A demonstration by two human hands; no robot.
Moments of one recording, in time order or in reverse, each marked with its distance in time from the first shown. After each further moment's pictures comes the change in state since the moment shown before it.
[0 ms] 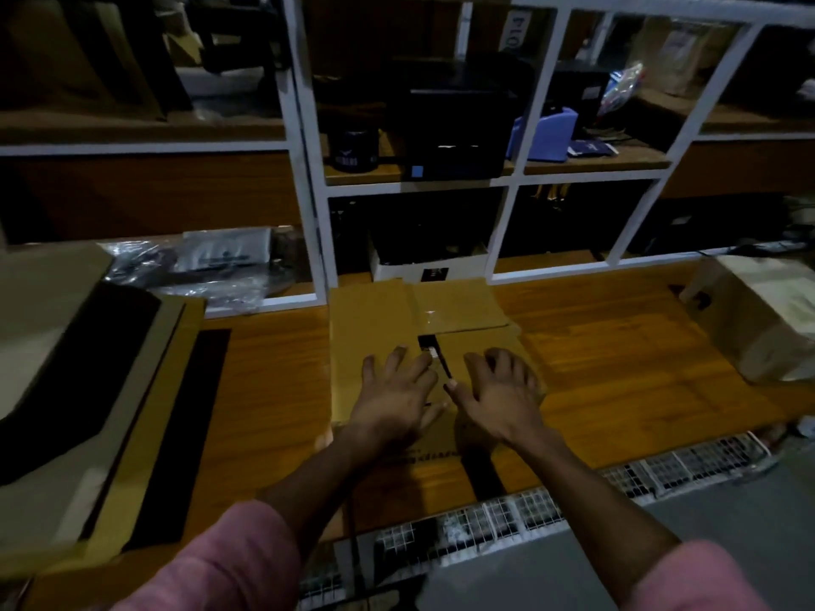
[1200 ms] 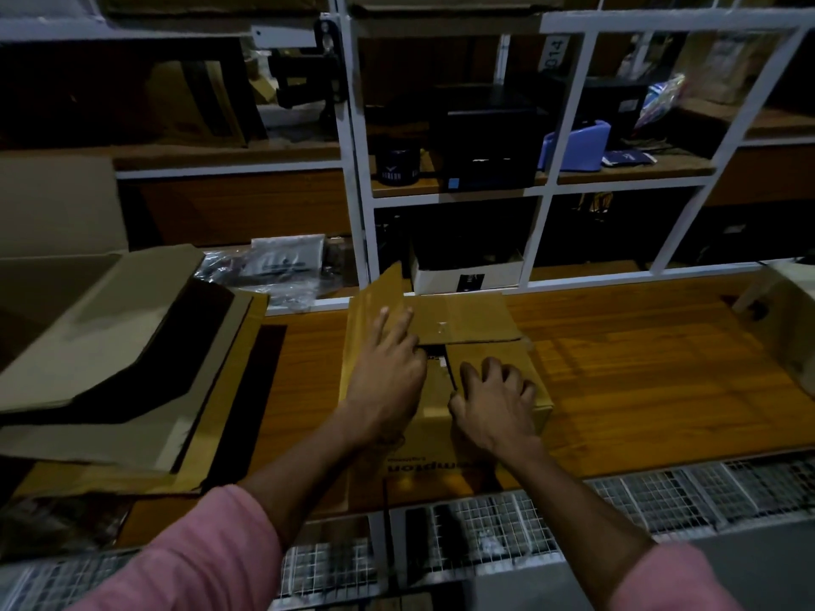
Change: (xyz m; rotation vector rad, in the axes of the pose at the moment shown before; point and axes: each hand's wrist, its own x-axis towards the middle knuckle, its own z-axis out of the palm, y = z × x) left_hand -0.059 0.000 -0.082 0.365 0.091 -0.067; right_hand -0.045 -0.064 -0.008 -0.095 -0.018 -0.021
